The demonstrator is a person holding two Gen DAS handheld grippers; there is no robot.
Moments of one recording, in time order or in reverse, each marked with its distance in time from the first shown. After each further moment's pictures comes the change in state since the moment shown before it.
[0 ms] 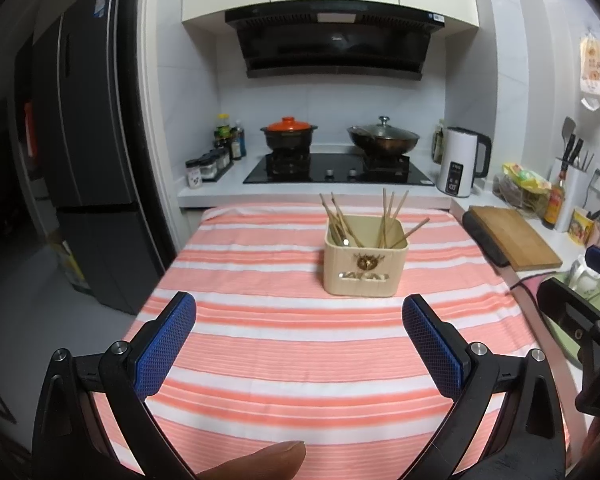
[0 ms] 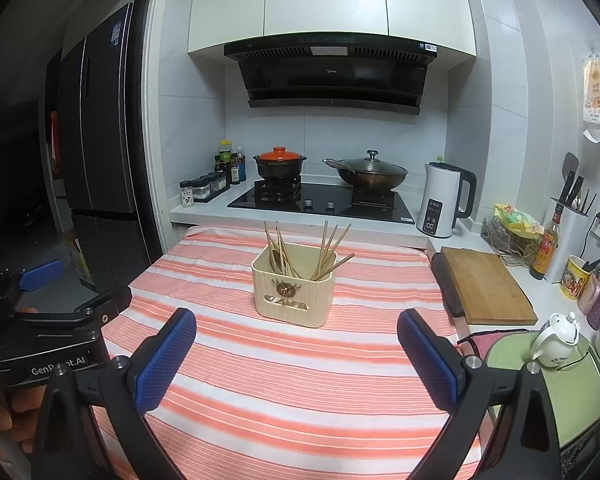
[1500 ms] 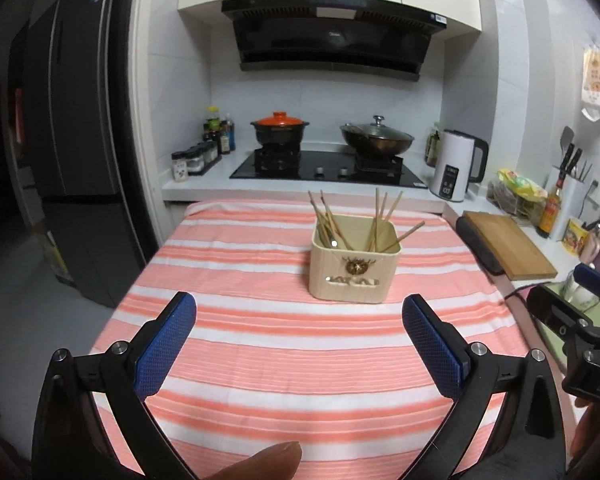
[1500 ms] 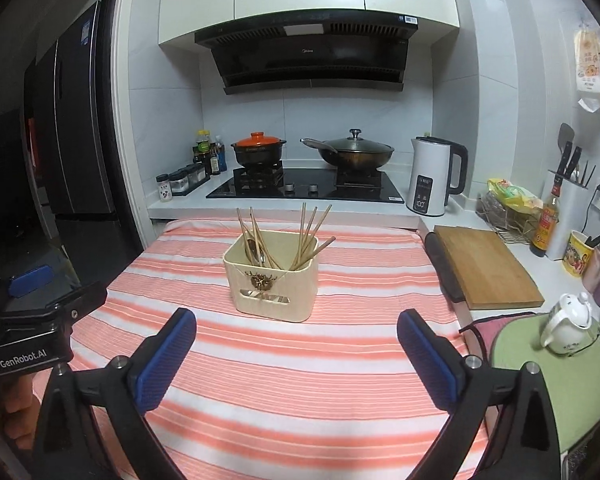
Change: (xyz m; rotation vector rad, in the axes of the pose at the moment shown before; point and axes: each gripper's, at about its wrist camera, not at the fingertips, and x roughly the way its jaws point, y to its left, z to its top) left arm 0.031 -0.006 0.004 -0.043 0.005 -0.041; right arm 0.042 -0.025 0.000 0.047 0.045 -0.040
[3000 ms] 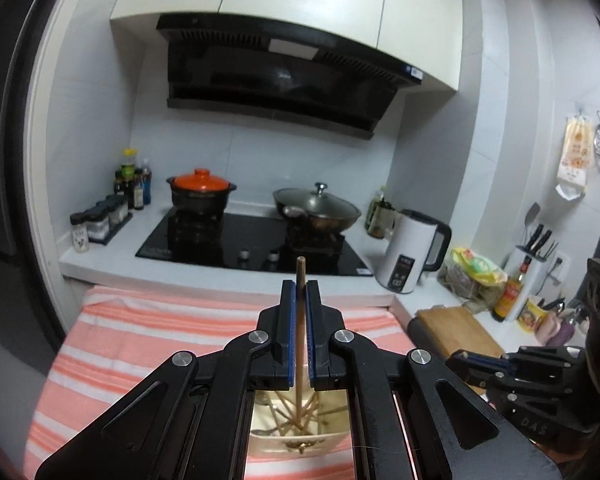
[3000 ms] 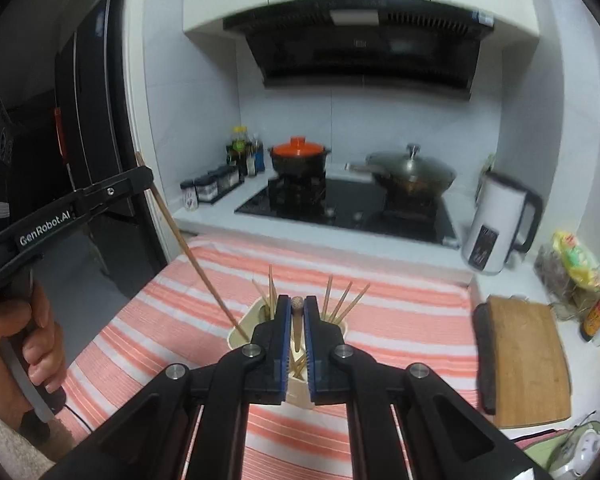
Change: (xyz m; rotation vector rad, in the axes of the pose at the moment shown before) left arm 0.169 -0.014 0.175 -0.053 -0.098 -0.310; right arm 0.165 -0.022 0.145 -0.066 0.131 0.203
